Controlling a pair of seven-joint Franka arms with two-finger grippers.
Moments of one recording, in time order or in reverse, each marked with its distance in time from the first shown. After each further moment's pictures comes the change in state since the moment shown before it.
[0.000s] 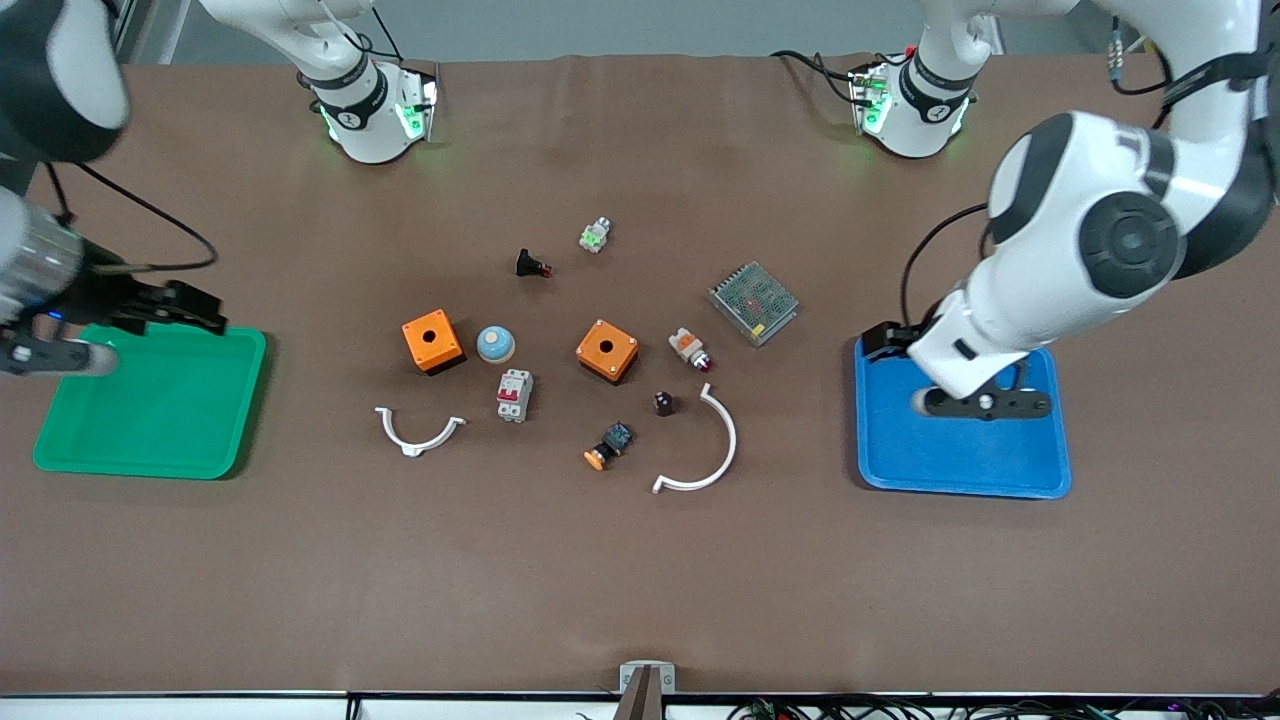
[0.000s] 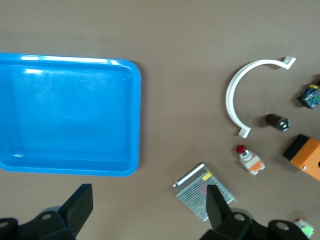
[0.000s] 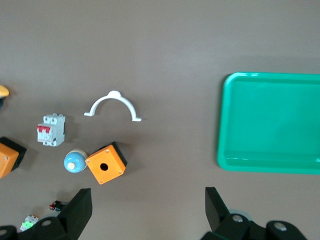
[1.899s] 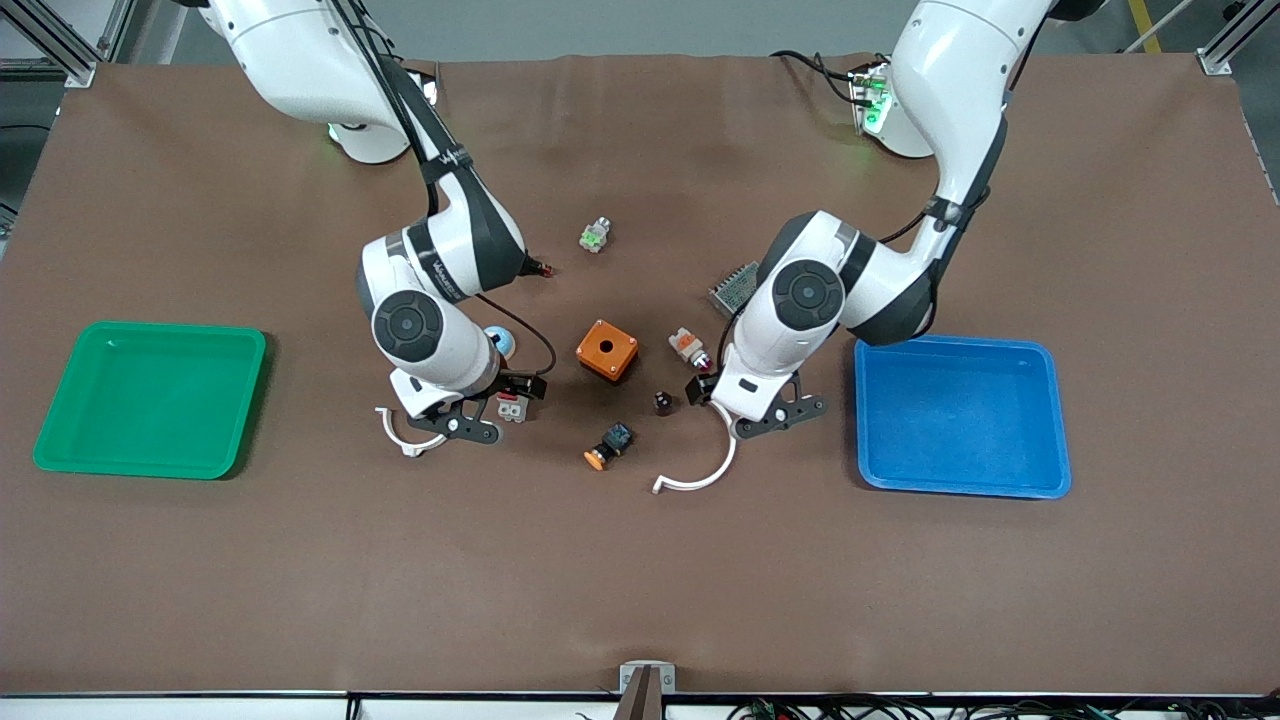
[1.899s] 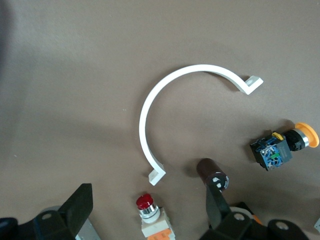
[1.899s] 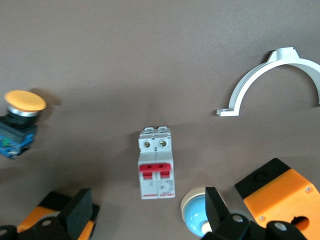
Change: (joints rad) left arm -0.253 0.245 -0.001 -0.131 0.000 0.518 -0.555; right arm 0.403 0.386 0.003 -0.115 0.109 0.491 0.574
